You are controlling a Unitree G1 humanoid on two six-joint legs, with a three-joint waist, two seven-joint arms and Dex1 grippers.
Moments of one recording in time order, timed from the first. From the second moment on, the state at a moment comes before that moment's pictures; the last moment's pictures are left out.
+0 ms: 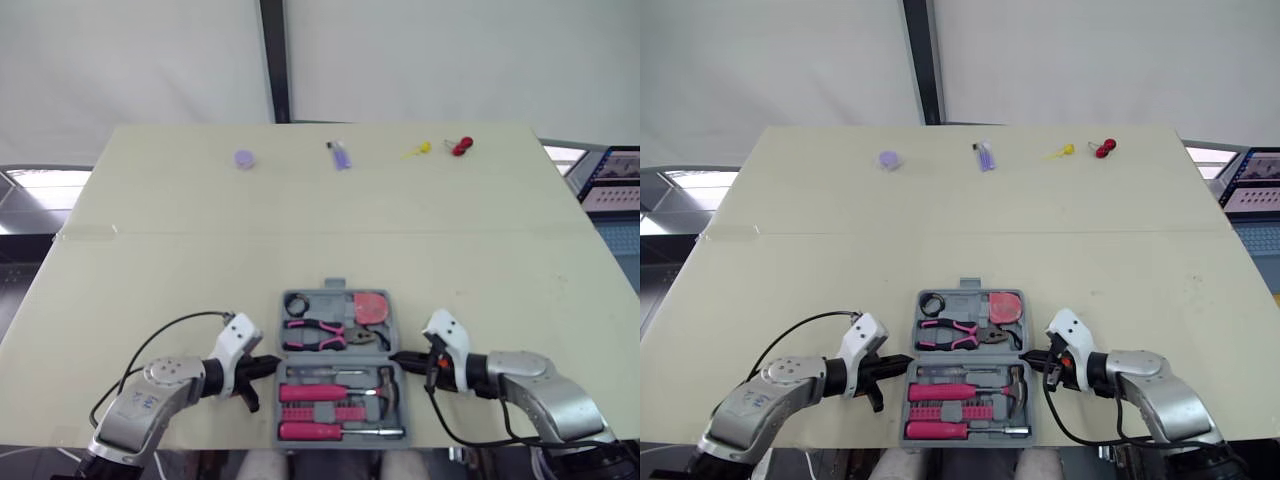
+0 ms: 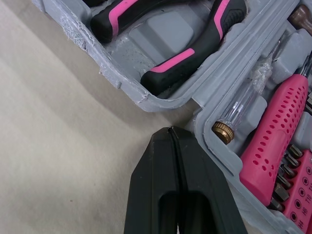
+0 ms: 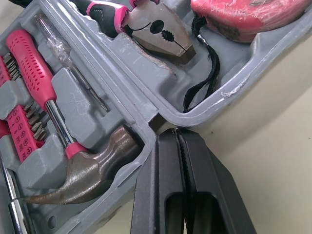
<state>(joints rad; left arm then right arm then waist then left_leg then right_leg) 0.02 0.56 -0.11 -0.35 -0.31 0.80 -0.67 -0.02 -0.64 0.09 -0.24 0.33 0.65 0.91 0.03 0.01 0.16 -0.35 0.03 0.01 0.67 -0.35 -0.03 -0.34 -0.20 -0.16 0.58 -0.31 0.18</state>
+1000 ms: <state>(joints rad) 0.07 0.63 -0.04 -0.33 -0.32 0.75 -0.71 -0.03 -0.72 0.07 -0.22 0.33 0.63 0.91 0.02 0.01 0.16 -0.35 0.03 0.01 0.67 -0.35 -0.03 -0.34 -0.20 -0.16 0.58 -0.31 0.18</state>
